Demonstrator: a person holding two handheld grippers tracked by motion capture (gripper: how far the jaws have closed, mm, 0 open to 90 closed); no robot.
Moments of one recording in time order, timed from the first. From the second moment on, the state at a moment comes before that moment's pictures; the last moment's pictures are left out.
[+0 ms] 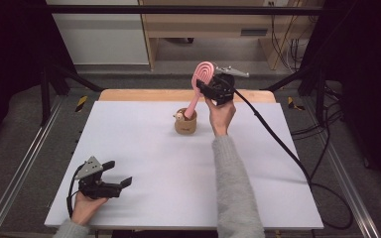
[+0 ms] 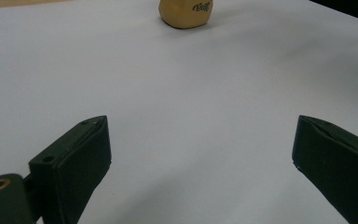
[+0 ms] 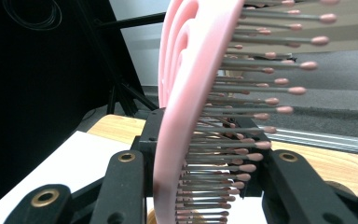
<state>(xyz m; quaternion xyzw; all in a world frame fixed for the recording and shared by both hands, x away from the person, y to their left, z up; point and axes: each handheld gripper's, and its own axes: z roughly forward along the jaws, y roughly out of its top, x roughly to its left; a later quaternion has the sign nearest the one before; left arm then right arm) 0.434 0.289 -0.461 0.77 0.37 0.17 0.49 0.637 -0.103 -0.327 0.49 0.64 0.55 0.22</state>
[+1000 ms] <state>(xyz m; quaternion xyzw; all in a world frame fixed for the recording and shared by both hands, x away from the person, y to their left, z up) 0.433 0.288 -0.461 0.77 0.37 0.17 0.49 0.642 -0.086 -0.352 0.50 0.65 0.53 0.21</state>
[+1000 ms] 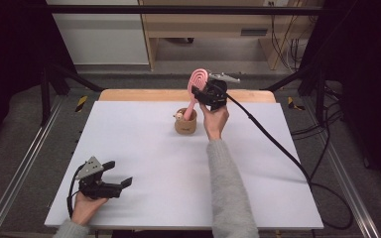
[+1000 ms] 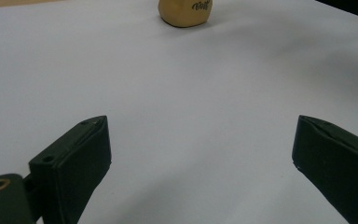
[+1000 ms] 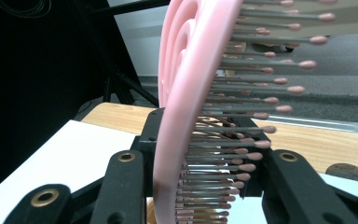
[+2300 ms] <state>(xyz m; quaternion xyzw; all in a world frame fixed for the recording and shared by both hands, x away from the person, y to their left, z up) 0.434 0.287 -0.461 0.77 0.37 0.17 0.49 0.646 -0.084 -0.383 0.53 0.63 0.54 0.17</state>
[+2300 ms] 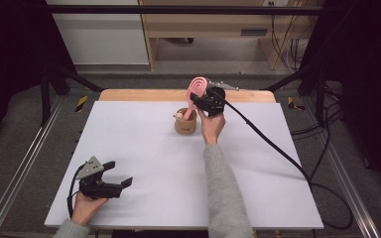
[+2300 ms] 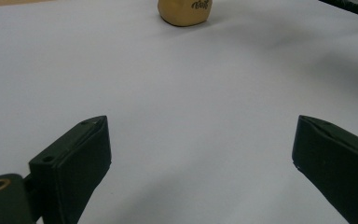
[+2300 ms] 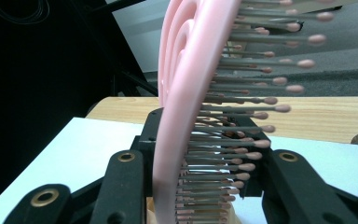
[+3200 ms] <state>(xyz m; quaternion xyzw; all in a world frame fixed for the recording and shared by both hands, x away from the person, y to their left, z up) 0.434 0.287 -0.461 0.77 0.37 0.17 0.49 0.647 -0.106 -0.395 0.55 0.60 0.56 0.15</state>
